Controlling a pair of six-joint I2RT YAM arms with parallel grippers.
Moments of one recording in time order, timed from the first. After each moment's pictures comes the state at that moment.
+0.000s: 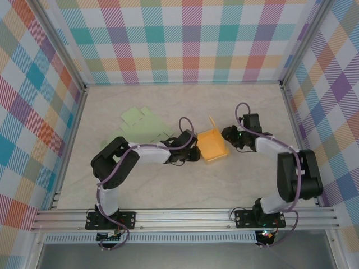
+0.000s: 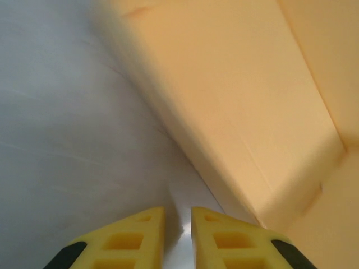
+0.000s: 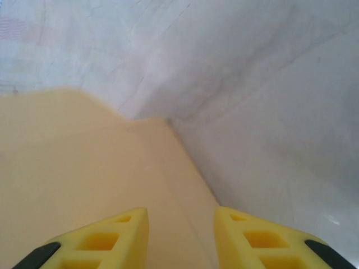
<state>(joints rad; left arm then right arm) -0.88 1.91 1.08 -0.05 0.06 -0.69 0.13 1.56 0.79 -0.13 -0.42 0.71</state>
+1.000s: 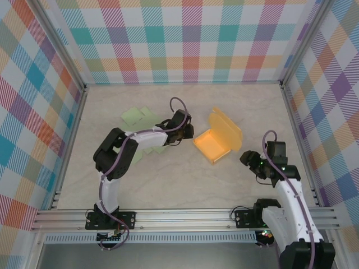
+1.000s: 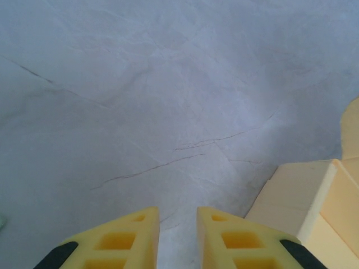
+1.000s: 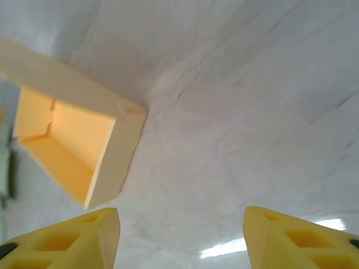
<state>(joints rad) -0.68 2.02 1.31 -0.09 -0.06 -0.62 -0.02 0.73 0.51 -0.76 -0.31 0.66</state>
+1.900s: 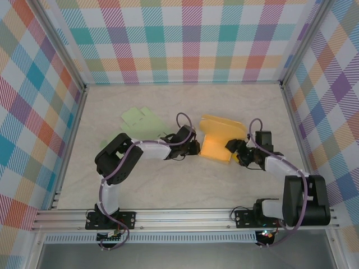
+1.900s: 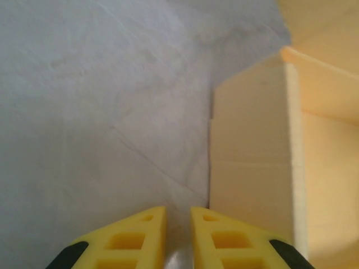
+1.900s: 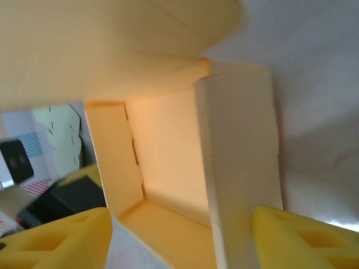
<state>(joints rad) -0.82 1.97 1.10 0.03 0.04 -0.72 0.03 1.31 0.51 -0.11 -0.61 0.79</state>
